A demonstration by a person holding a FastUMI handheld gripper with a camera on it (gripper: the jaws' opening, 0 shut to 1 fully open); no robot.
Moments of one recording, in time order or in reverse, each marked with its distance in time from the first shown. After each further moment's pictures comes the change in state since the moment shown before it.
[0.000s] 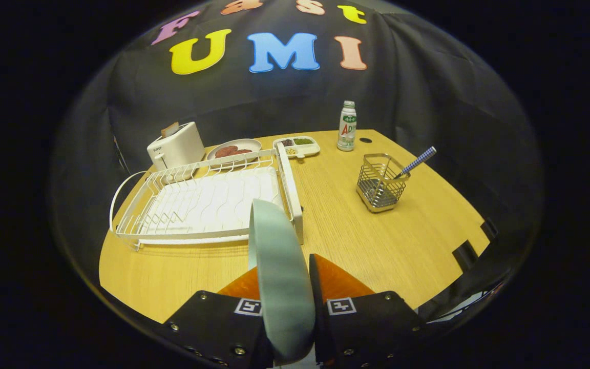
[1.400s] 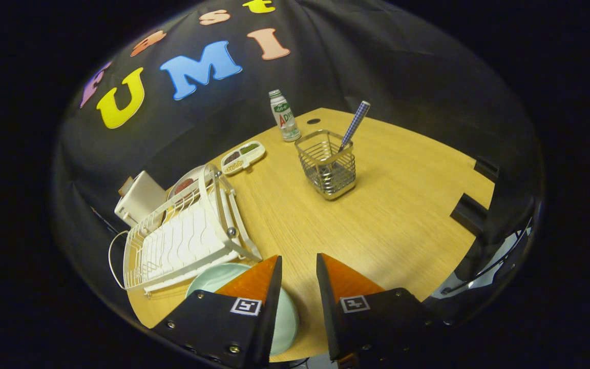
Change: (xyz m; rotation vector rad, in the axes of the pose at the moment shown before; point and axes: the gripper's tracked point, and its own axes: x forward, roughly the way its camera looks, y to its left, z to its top) arm 0.030 -0.090 0.031 0.351 -0.046 -0.085
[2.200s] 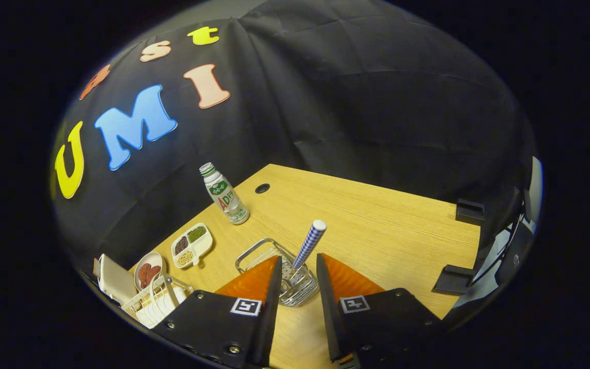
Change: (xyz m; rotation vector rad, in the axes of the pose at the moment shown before) arm 0.077 -0.070 0.151 0.186 -0.211 -0.219
